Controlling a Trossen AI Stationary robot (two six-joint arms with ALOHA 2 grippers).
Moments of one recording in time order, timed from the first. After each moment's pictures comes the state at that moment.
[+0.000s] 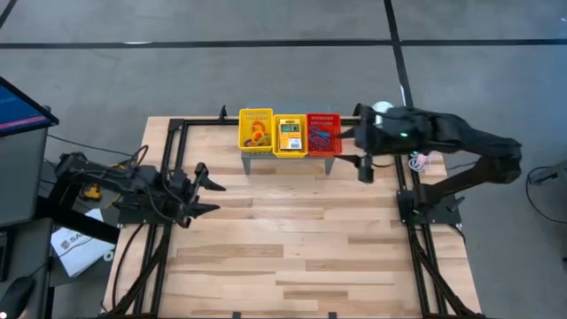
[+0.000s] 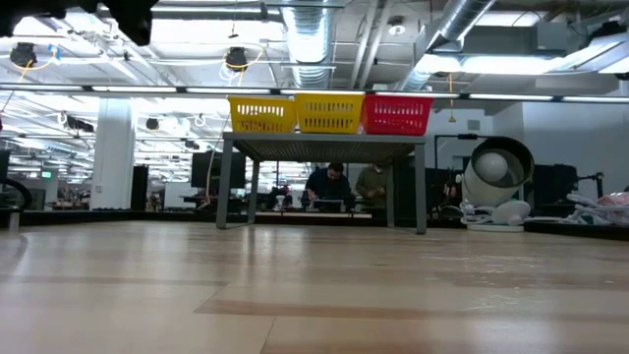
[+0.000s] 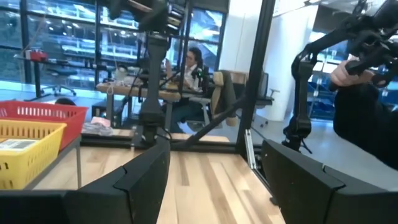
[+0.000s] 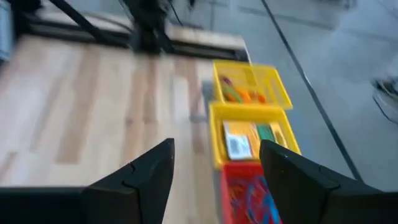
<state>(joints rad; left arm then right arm) -0.27 0.44 0.31 0.26 -0.13 -0.12 -0.02 1.21 1.58 -0.93 0.20 -0.18</state>
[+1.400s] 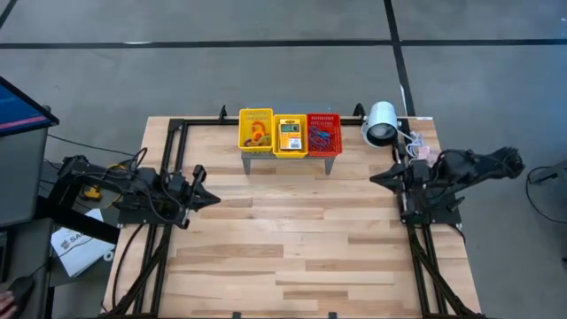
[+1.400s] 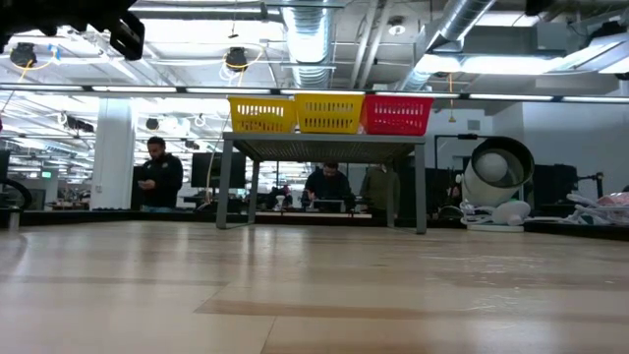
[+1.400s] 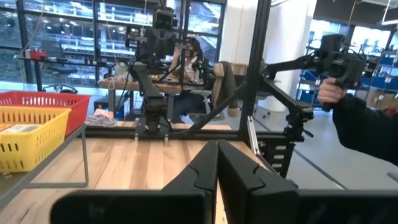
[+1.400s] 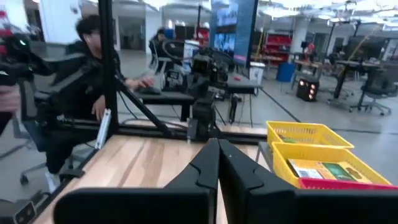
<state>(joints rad) -0.27 0.33 0.24 0.20 -0.12 -0.08 0.35 0.39 0.61 -0.21 0.33 -0.09</state>
